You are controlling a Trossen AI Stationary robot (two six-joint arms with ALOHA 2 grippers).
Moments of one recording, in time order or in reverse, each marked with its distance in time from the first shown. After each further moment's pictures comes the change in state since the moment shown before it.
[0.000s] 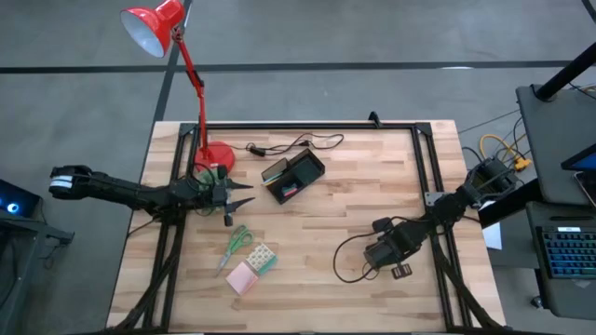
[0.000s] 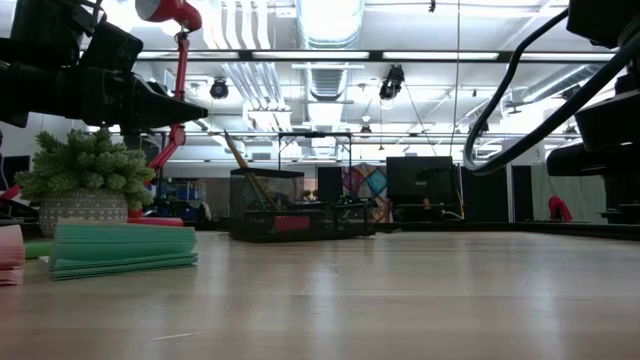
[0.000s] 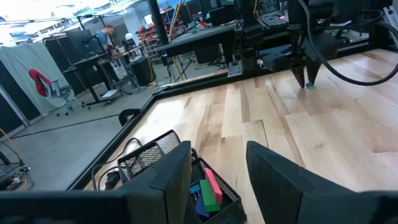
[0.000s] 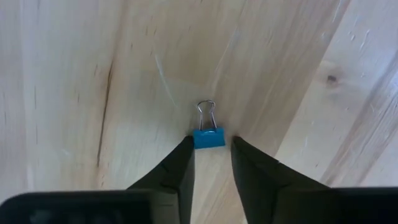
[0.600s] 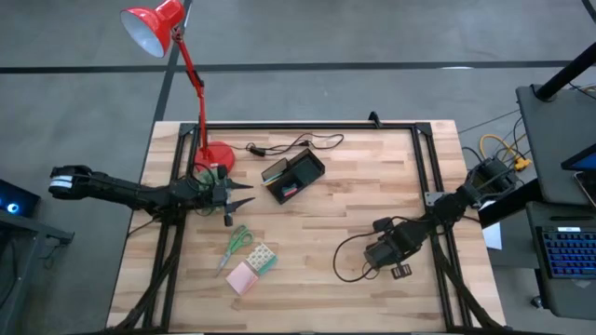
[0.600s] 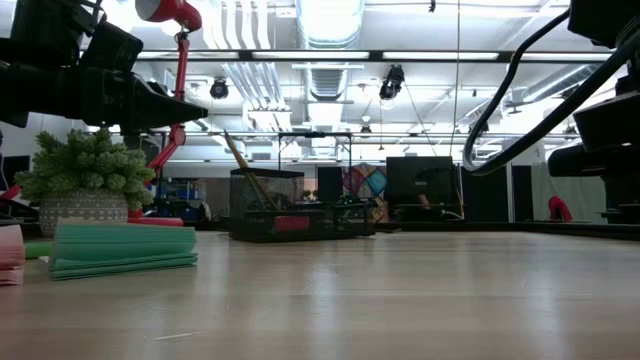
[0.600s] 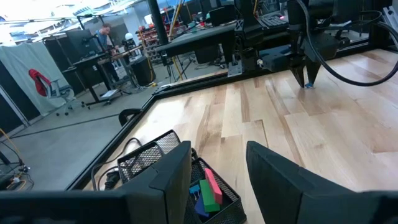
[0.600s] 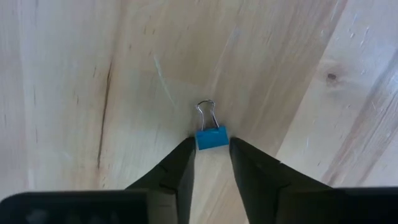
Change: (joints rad) left arm 0.000 0.000 0.000 0.000 0.000 -0.002; right arm 0.000 0.000 -0.001 0.018 0.005 0.021
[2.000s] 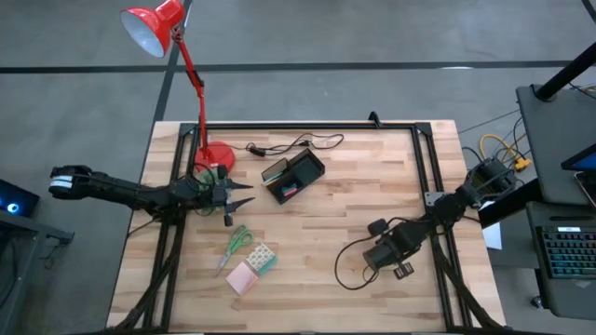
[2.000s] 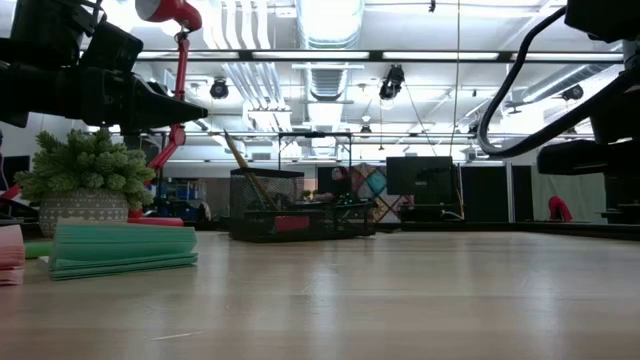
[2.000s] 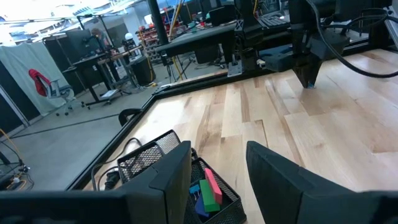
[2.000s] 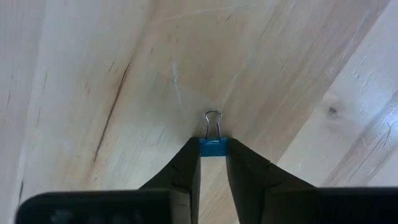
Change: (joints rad) left arm 0.000 0.000 0.000 0.000 0.000 0.000; right arm 0.000 0.002 0.019 0.014 0.003 -0.178
